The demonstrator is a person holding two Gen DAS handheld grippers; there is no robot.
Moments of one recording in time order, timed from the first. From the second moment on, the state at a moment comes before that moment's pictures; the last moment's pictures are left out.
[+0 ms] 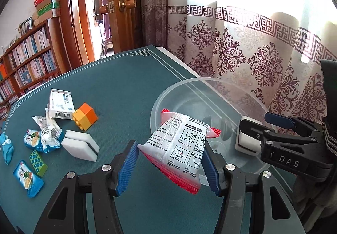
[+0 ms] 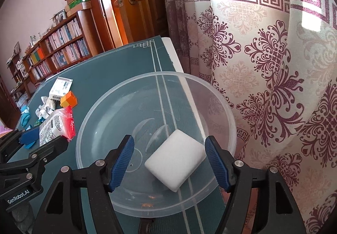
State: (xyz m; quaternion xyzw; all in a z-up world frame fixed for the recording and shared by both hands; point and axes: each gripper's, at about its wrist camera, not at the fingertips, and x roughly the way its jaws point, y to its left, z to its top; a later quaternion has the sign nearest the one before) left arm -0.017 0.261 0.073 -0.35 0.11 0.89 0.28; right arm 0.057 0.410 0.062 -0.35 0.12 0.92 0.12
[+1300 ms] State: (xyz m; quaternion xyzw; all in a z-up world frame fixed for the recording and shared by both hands) left arm -0.007 0.250 0.050 -0.35 0.10 0.89 0.26; right arm 0.065 0.410 0.069 -0.33 0.13 0.92 0.15
